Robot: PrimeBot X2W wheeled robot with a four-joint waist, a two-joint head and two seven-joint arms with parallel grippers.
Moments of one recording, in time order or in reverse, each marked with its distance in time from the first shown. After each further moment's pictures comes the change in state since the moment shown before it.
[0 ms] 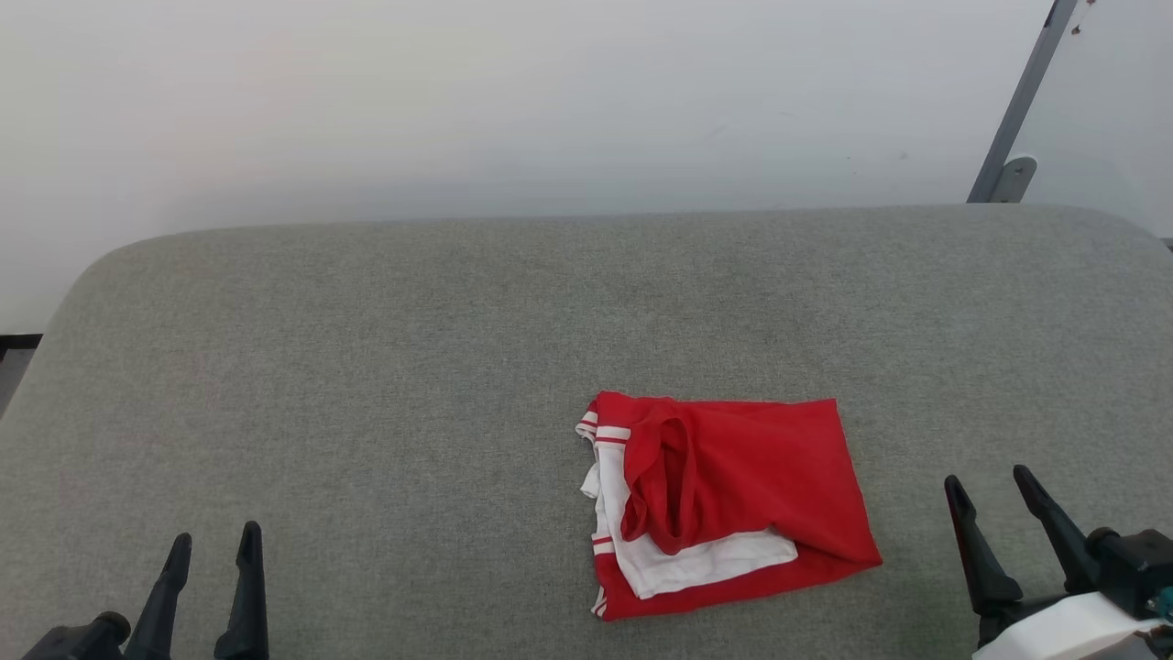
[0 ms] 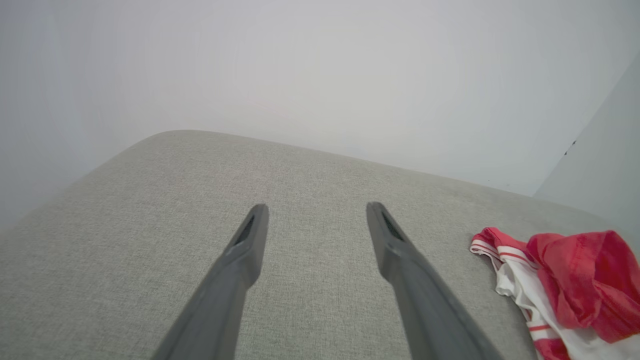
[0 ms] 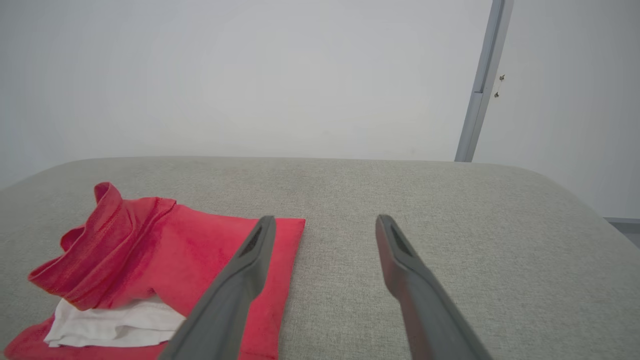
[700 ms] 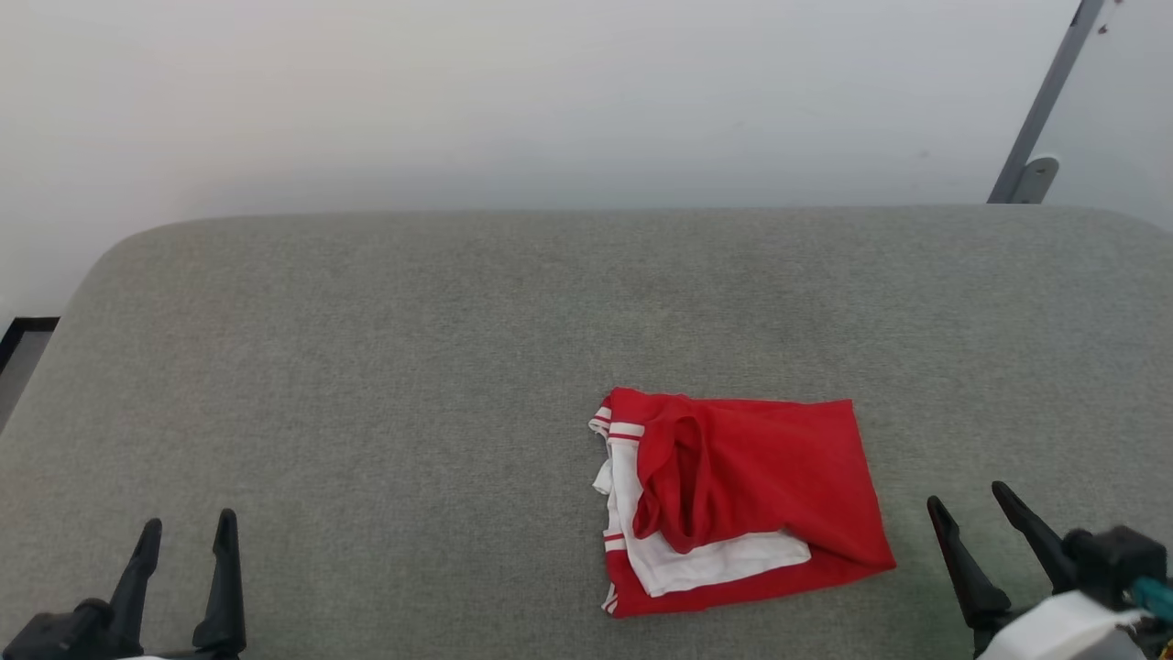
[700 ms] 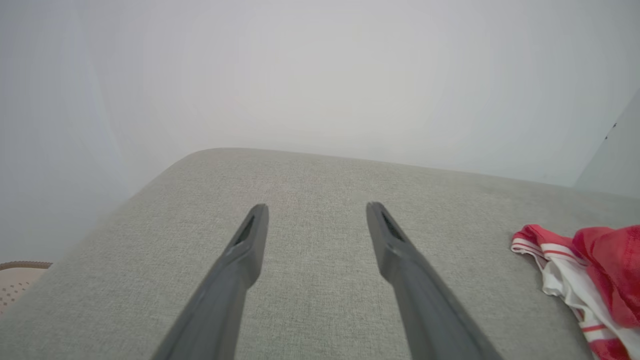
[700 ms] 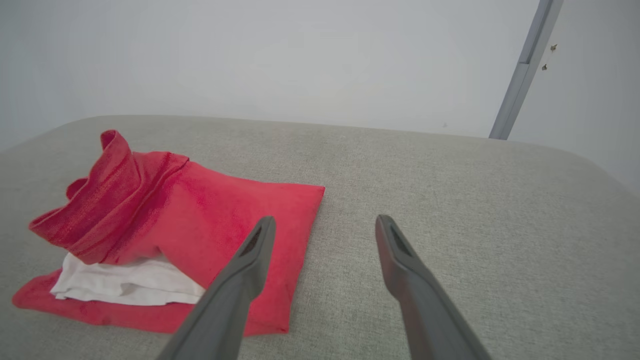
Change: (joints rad) left arm -0.015 0.003 0.049 -0.003 0.104 0.000 0.000; right arm -0.036 -0.069 0.106 0.083 0.049 0.000 0.000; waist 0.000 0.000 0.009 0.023
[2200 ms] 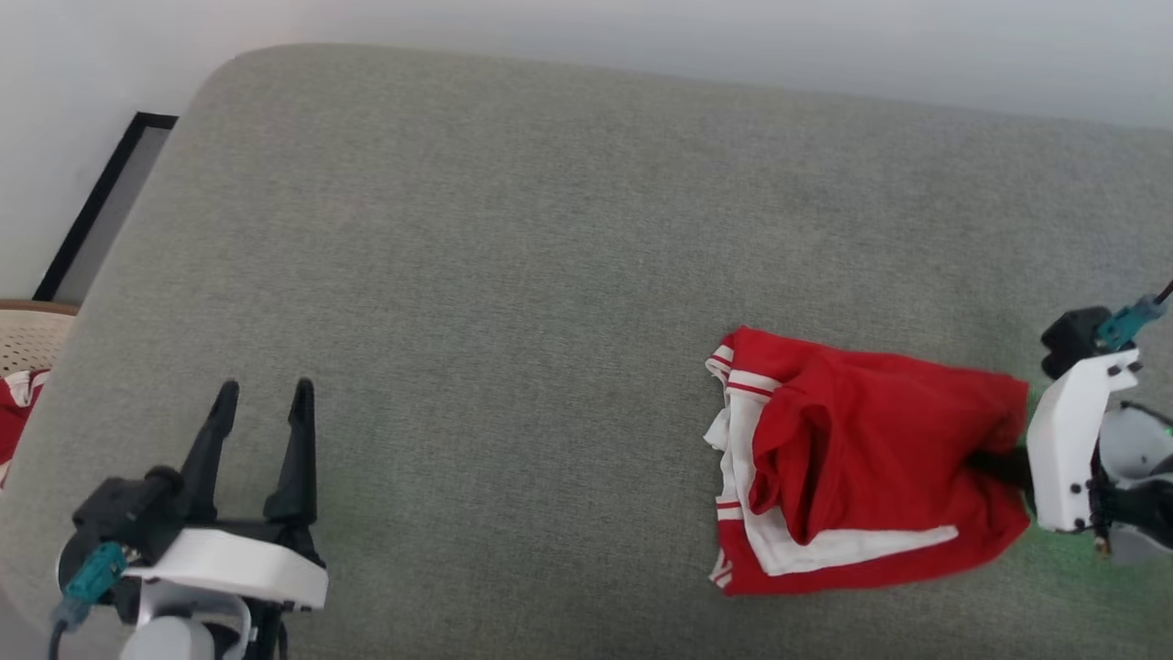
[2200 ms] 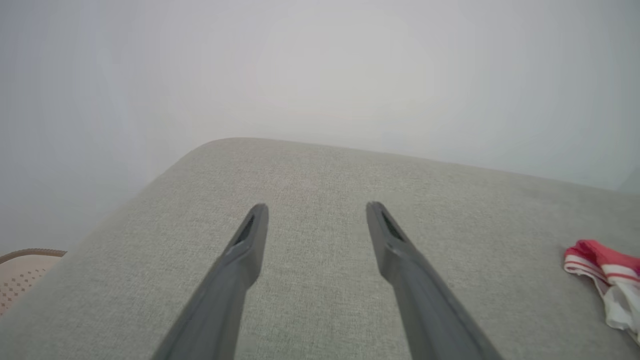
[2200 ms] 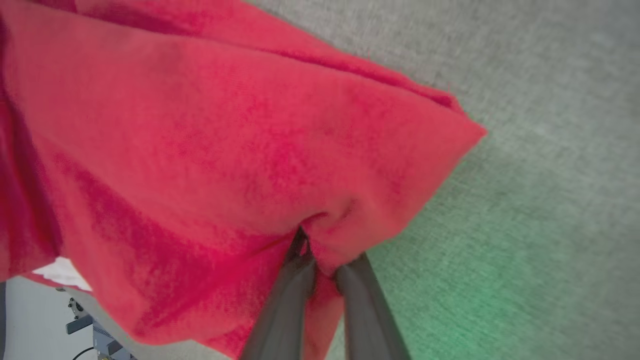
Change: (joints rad) left arm -0.231 -0.017 -0.121 0.036 0.002 0.000 0.000; right arm -0.520 -0.284 0.376 0.152 0.587 0.003 0.963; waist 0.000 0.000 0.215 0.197
